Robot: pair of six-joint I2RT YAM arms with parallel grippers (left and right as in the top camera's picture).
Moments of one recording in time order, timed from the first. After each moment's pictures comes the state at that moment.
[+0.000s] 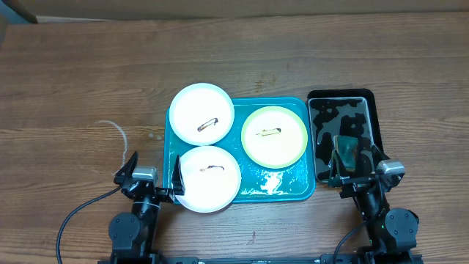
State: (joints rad) left arm 0.00 0.01 0.01 -0.07 0.10 -0.02; right arm 0.11 0.01 0.02 -0.03 -0.06 0.17
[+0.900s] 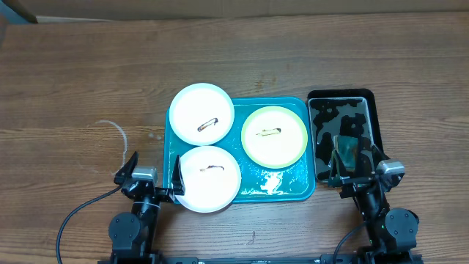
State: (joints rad) left arm 0.00 0.01 0.01 -0.07 0.10 -0.03; right arm 0.11 0.01 0.02 -0.03 -0.06 0.17
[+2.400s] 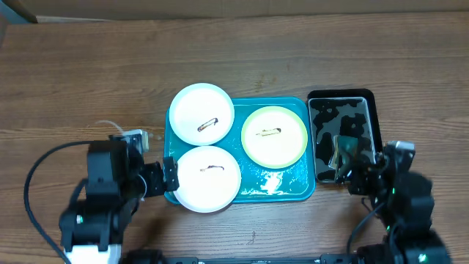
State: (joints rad) left arm 0.00 0.86 0.92 -1.07 0.13 -0.21; right arm 0.11 0.51 0.56 -0.61 -0.04 0.37
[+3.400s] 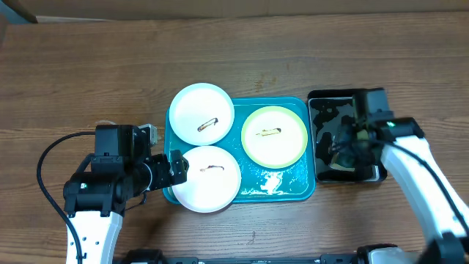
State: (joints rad) left arm 0.00 1.00 0.96 -1.13 0.26 -0.26; right arm 0.11 1.47 0.99 -0.90 0.08 0.45
